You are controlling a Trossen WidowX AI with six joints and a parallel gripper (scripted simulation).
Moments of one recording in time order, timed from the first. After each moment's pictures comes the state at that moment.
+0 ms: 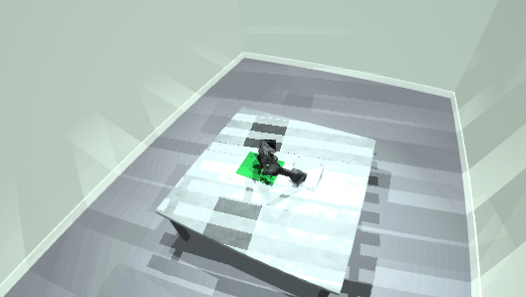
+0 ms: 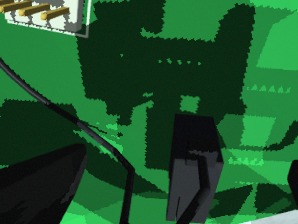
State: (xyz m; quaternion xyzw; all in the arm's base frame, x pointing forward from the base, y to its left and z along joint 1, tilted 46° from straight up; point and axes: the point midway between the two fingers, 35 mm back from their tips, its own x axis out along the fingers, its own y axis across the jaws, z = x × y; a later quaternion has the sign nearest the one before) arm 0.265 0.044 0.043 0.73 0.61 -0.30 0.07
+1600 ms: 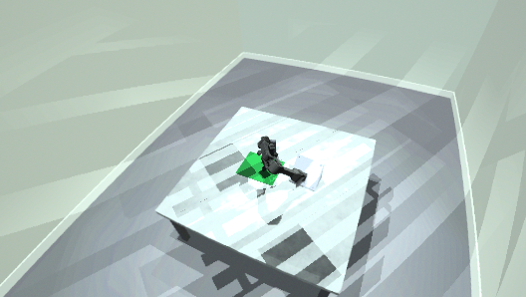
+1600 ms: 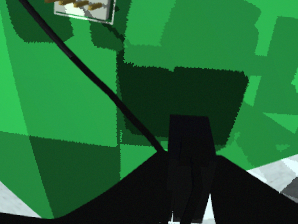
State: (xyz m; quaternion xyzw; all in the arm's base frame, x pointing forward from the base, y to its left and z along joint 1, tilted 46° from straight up) arm 0.265 0.010 0.073 0.73 0.61 -0.30 0.06
